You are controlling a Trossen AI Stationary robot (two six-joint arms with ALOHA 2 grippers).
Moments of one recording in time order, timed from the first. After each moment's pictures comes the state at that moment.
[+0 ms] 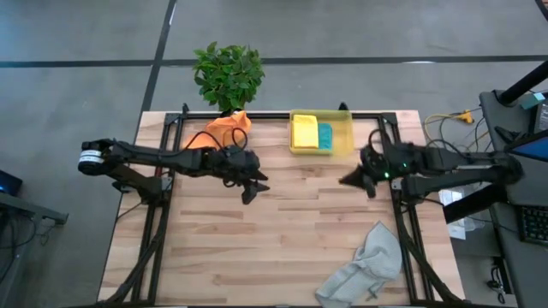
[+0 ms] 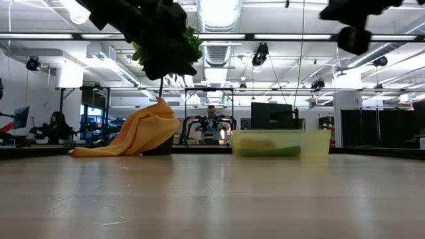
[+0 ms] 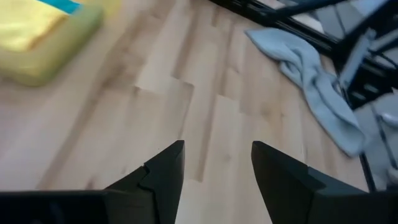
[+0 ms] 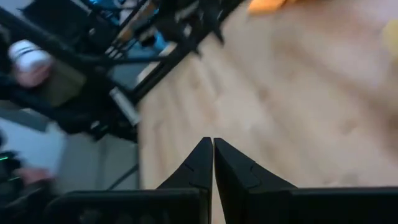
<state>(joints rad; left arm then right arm) 0.06 1.34 0.89 -0.11 0.12 -0.35 0.03 0.69 0.69 -0.41 -0.09 0.78</state>
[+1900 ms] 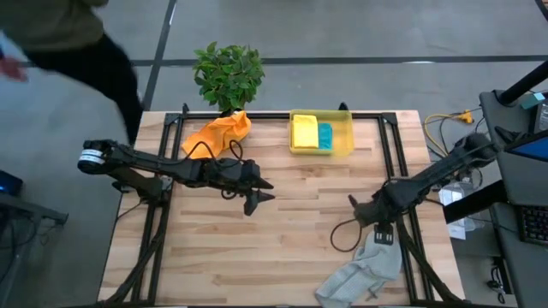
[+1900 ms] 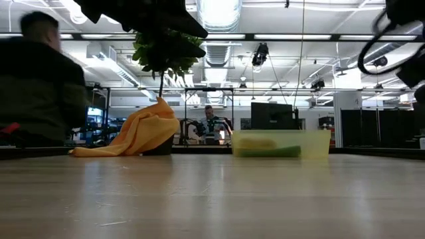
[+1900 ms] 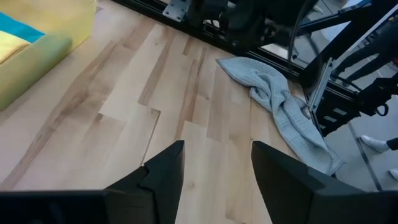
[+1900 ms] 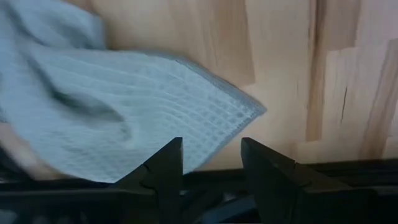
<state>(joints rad) -0.06 1.34 0.86 0.07 0.02 -0.43 0.49 1.22 0.67 -1.08 -0.30 0.70</state>
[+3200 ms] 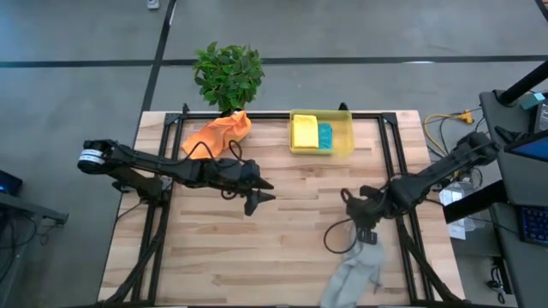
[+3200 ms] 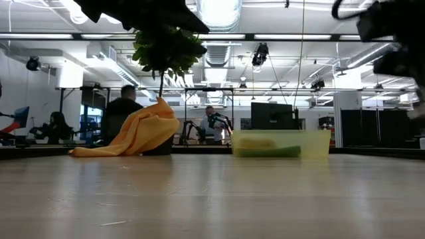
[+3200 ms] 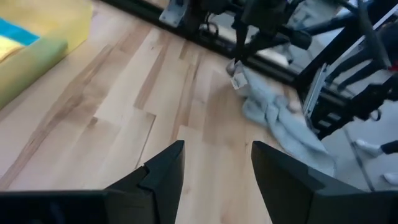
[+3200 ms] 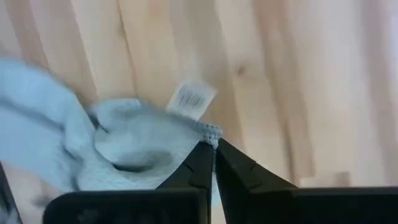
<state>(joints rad) -0.07 1.34 0.86 0.10 0.02 -0.45 0.49 1.19 0.81 -0.93 0.02 0.72</state>
